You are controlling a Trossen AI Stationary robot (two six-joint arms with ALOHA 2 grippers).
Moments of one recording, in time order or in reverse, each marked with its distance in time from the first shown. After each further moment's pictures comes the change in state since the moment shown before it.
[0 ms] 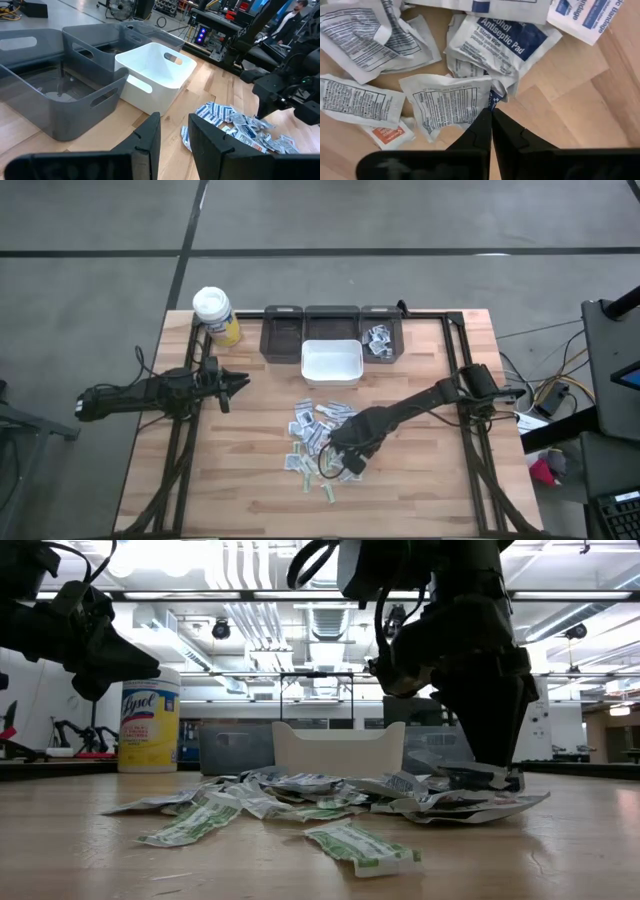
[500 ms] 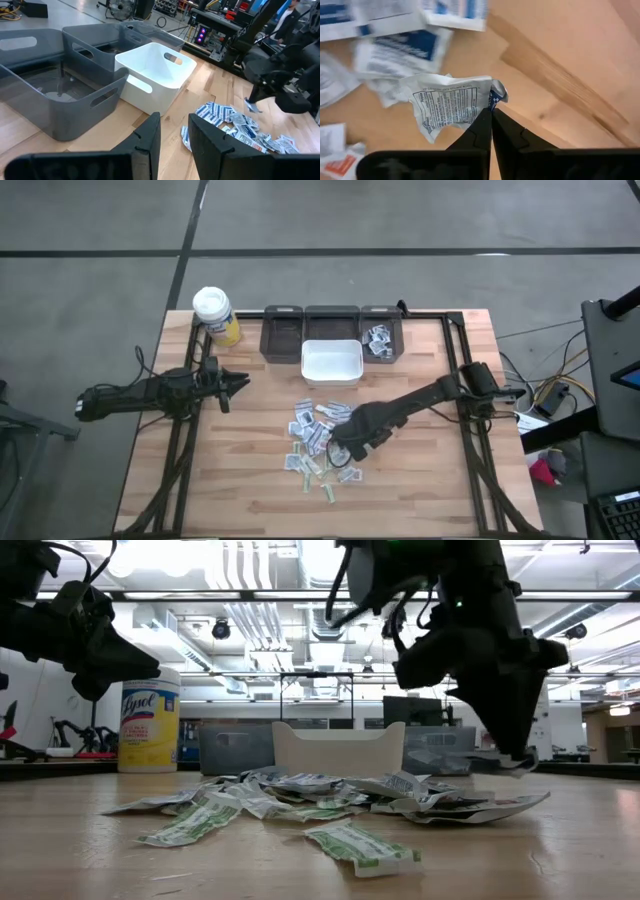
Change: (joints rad) left arm 0.000 0.000 0.000 0.000 0.000 0.000; right arm -0.023 -0.006 0.047 -0.245 0.089 0.253
